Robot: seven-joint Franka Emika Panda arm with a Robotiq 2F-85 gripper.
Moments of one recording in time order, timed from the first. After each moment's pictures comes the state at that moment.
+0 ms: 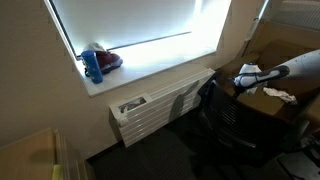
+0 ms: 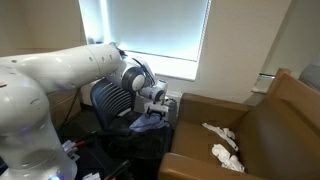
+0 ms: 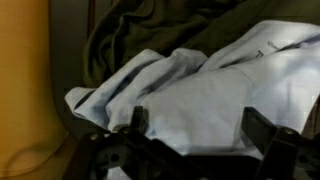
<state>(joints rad) 0.07 1.47 0.15 -1.01 -0.13 2.39 -0.49</state>
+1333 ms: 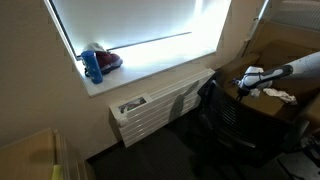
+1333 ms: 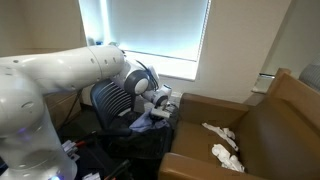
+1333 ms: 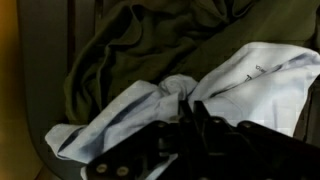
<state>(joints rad) -0.02 1.48 0.21 -1.07 -0.06 2.39 -0.60</state>
